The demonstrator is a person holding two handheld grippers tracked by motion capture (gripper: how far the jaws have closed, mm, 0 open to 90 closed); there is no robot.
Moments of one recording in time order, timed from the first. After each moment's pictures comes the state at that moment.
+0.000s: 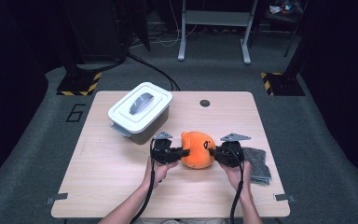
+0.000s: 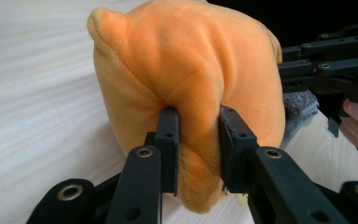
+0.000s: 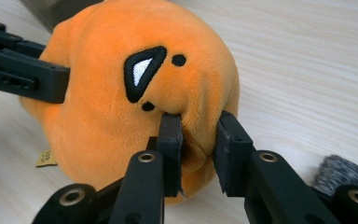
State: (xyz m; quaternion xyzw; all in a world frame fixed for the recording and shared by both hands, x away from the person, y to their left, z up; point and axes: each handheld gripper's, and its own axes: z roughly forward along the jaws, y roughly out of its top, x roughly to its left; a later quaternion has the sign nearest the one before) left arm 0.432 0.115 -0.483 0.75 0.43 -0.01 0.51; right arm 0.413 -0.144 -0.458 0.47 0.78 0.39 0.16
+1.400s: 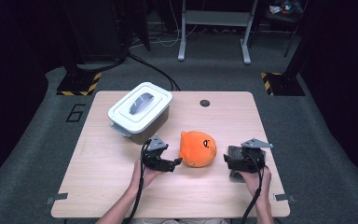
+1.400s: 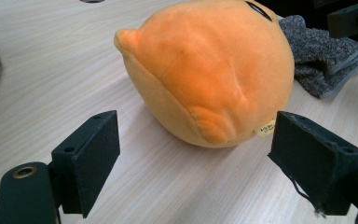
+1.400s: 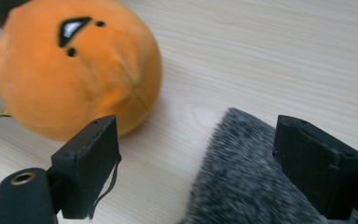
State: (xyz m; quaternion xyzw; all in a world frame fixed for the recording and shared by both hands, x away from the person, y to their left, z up) left arm 0.407 0.147 -0.473 0.81 0.34 0.12 0.47; right arm 0.389 -0.201 -0.455 0.50 0.75 0.38 0.21
